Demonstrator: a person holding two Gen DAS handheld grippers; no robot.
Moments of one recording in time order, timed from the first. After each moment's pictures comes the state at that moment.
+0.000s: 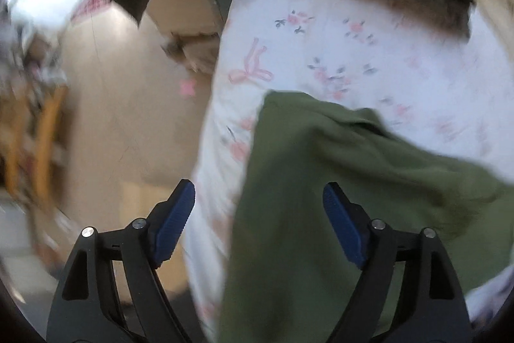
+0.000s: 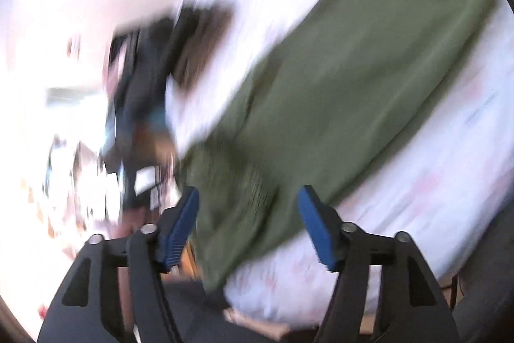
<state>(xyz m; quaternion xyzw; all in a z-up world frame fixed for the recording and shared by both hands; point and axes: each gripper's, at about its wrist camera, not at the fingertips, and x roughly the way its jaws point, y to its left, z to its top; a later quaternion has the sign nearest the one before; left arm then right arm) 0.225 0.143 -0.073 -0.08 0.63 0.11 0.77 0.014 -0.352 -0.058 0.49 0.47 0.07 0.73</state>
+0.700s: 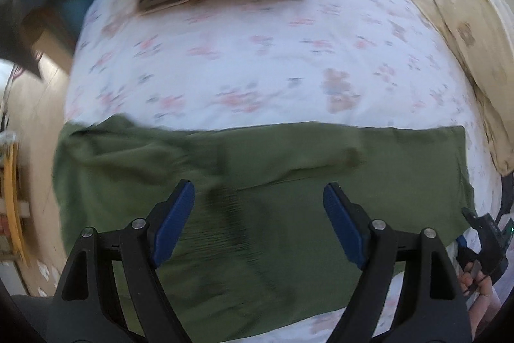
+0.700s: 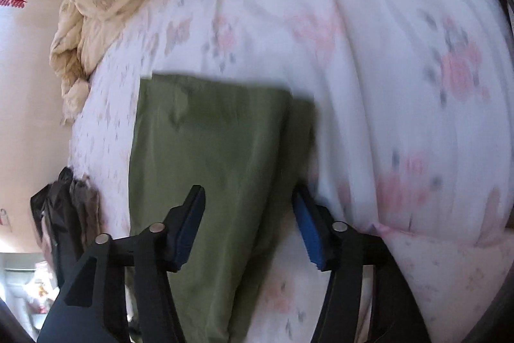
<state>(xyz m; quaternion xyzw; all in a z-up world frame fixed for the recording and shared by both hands) 0.240 -0.109 -0.044 -0.01 0.61 -0.05 0.79 0.015 -0.559 -0.159 0.54 0.41 -0.24 0.69</state>
